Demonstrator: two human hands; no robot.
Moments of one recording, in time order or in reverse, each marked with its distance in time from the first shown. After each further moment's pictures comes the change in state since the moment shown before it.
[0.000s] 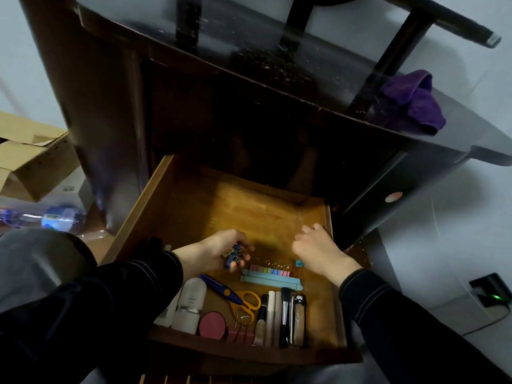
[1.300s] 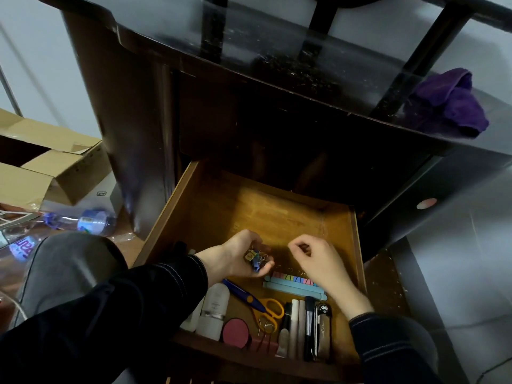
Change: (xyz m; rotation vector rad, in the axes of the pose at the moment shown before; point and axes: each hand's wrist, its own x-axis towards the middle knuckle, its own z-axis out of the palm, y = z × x) left_hand -0.007 0.007 -0.002 -0.525 0.047 -0.196; right_hand 0.007 -0.049 -0.002 1.114 0.338 0.294
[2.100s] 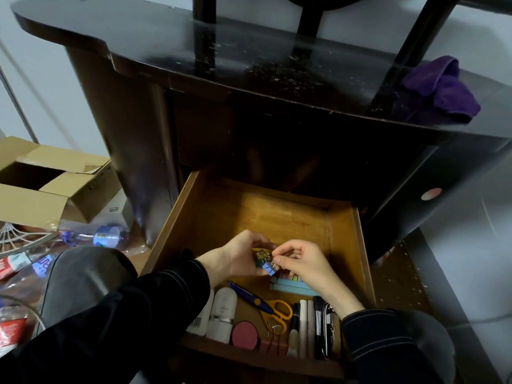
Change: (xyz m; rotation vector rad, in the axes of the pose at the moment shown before) left_hand -0.008 0.007 -0.002 0.222 -0.112 0.146; right_hand -0.004 -0.016 0.017 0.701 -0.130 0.069
